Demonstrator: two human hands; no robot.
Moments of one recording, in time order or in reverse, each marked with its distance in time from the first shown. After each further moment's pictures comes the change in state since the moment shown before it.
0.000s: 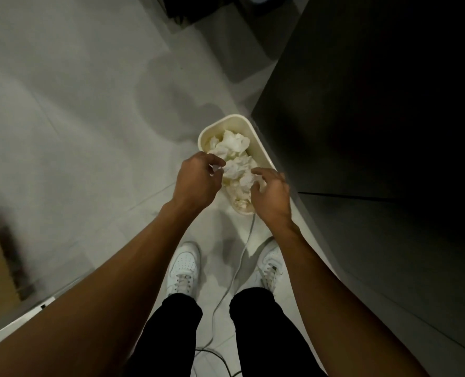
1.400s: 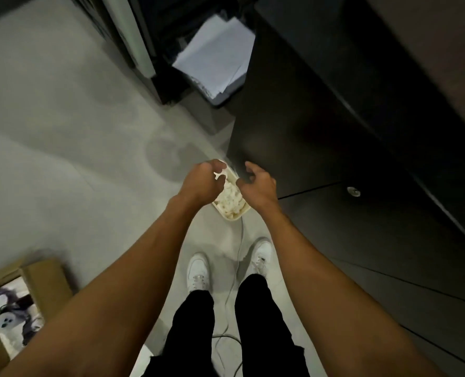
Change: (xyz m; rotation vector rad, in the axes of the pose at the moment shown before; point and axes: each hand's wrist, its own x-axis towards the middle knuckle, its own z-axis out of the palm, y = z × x) left_hand -0.073 0.182 -0.169 0.085 -0.236 0.145; right_hand -0.103 -0.192 -0.198 0.272 -0.018 0.237
